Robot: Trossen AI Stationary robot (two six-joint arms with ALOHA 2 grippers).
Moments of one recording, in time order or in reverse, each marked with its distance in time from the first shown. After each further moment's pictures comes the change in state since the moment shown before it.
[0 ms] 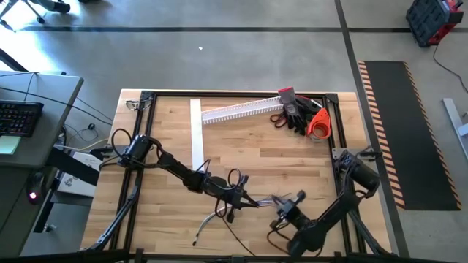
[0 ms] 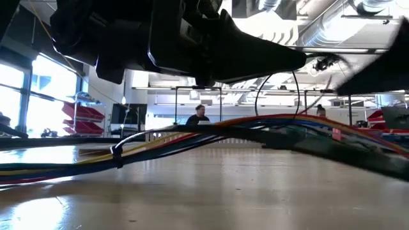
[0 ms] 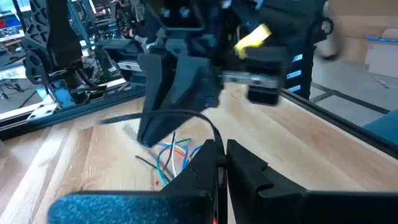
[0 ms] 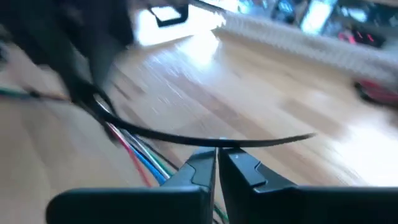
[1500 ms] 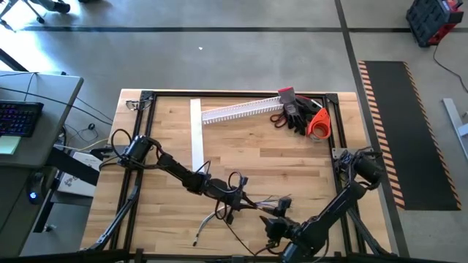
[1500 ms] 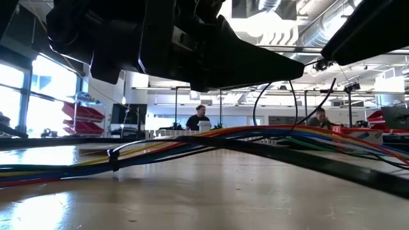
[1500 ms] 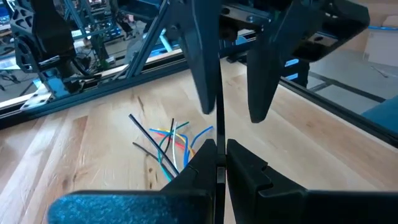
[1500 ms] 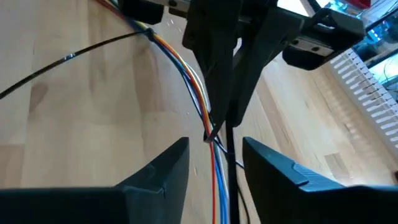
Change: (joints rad) left arm -0.014 0.000 0.000 -0.046 -0.017 -0.001; right arm -0.050 -0.084 0.138 0.331 -0.230 -1.026
